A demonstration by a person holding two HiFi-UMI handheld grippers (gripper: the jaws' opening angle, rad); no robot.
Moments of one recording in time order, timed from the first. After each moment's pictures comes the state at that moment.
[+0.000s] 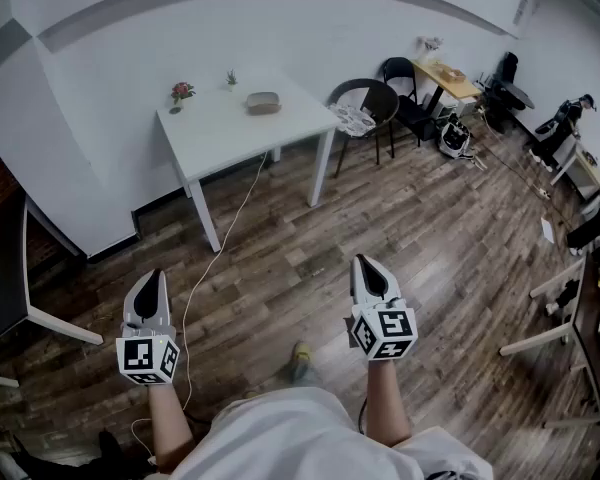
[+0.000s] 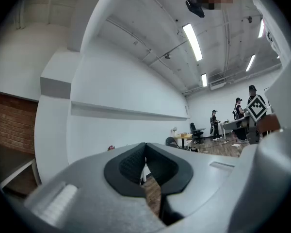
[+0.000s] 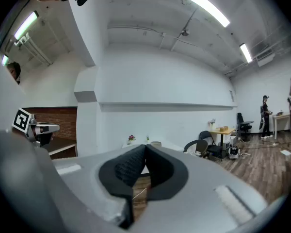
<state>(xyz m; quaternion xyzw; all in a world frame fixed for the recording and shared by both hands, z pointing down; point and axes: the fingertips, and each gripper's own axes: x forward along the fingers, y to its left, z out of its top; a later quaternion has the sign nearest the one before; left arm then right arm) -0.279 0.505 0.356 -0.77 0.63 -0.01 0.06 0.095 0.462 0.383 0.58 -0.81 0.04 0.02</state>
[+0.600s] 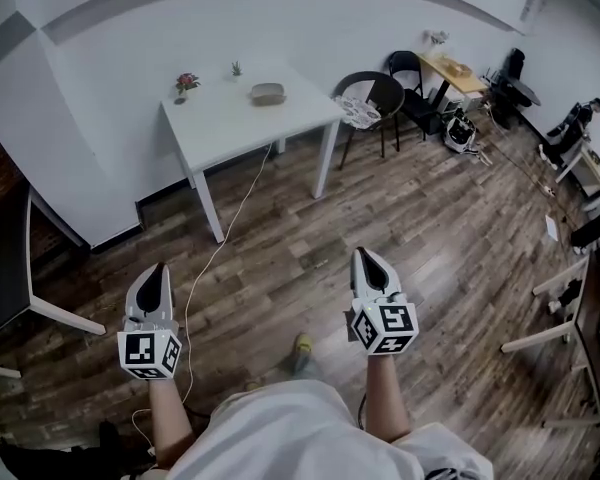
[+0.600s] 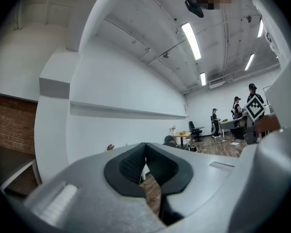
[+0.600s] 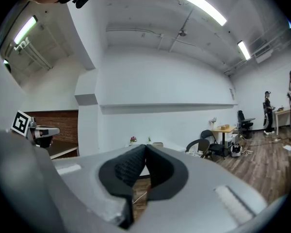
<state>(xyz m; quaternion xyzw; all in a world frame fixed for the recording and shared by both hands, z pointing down) -0.271 0.514 0.356 -0.77 0.63 -0.02 0.06 0.094 0.466 0.382 0.58 -0.81 0.05 0.00</state>
